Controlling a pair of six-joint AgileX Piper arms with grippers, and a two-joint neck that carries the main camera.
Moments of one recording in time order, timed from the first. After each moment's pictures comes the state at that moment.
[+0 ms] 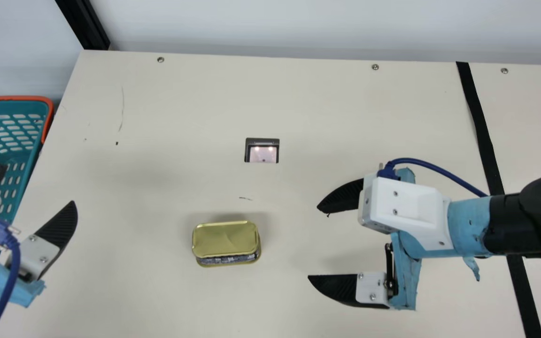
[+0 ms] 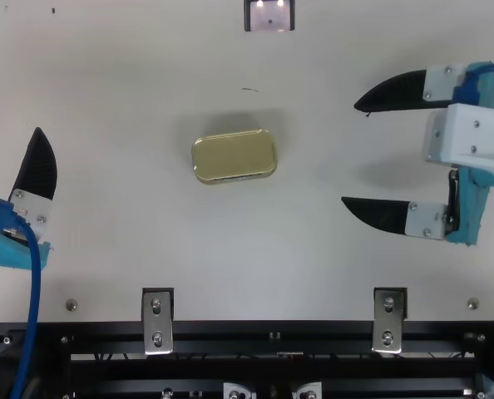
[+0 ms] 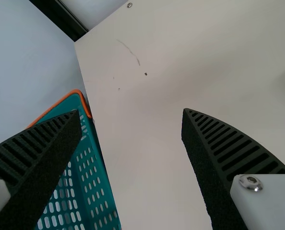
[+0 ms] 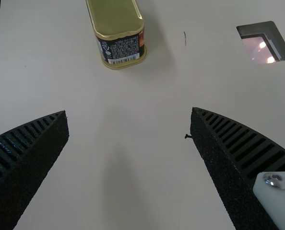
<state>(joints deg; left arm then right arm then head) -14.1 41.1 -26.7 14.9 30.9 12.4 -1.8 88.0 -42.9 55.0 56.0 -115.5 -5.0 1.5</state>
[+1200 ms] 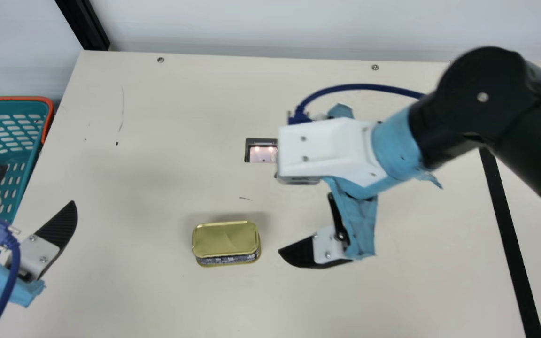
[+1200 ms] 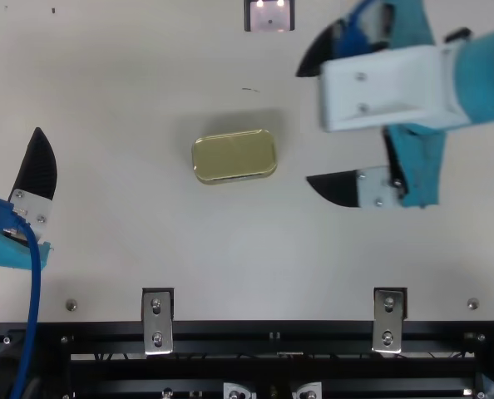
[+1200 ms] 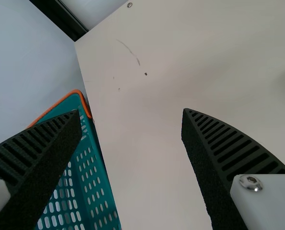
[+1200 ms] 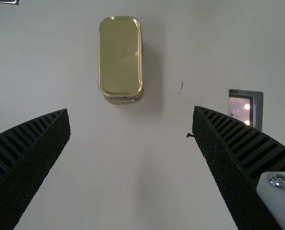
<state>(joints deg) -14.1 41.1 -26.7 14.9 30.9 12.4 22.2 94.8 -78.6 28.1 67.3 -80.8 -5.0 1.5</state>
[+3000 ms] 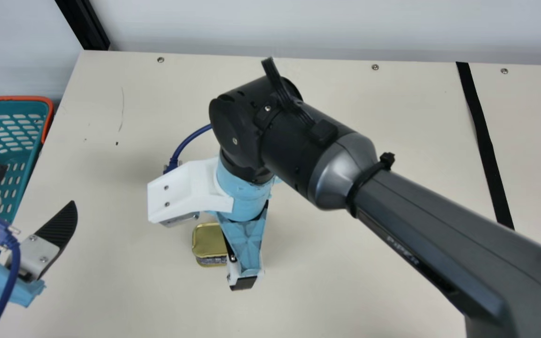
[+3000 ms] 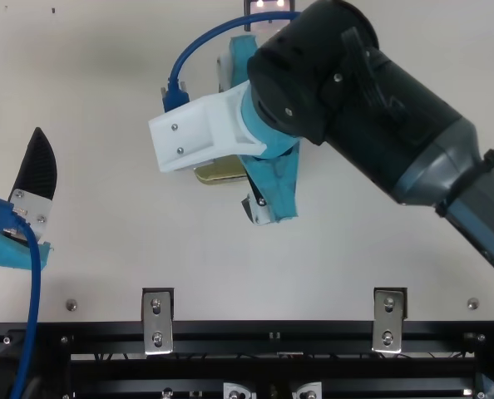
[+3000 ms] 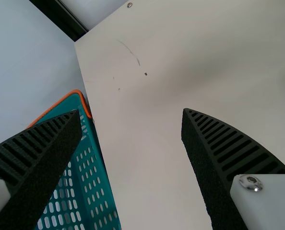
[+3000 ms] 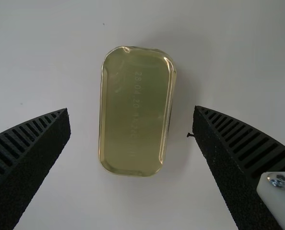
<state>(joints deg) -14.1 41.1 -26.7 14.9 30.9 12.4 43.1 113.5 -93.8 11.0 69.8 -60.2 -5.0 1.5</state>
